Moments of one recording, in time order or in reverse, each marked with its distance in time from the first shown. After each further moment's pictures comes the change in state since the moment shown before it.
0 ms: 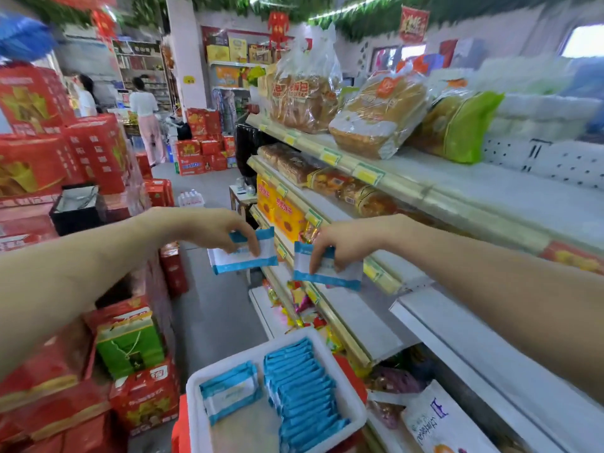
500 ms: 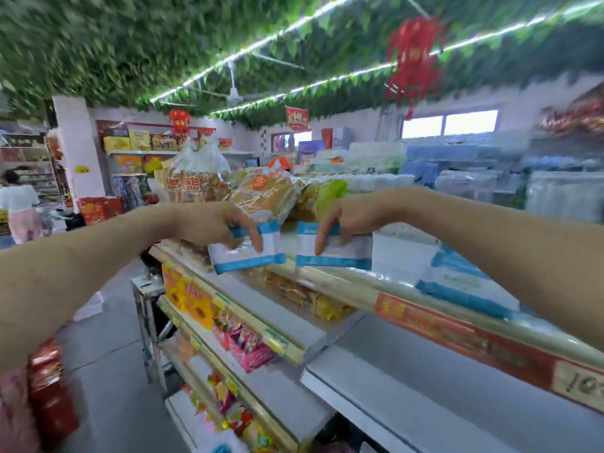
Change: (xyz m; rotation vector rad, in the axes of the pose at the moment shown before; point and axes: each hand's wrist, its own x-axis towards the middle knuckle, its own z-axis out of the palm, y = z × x) left_hand 0.063 0.201 -0.153 -0.036 0.176 0.377; right_hand -0.244 0.082 -0.113 0.167 0.354 0.366
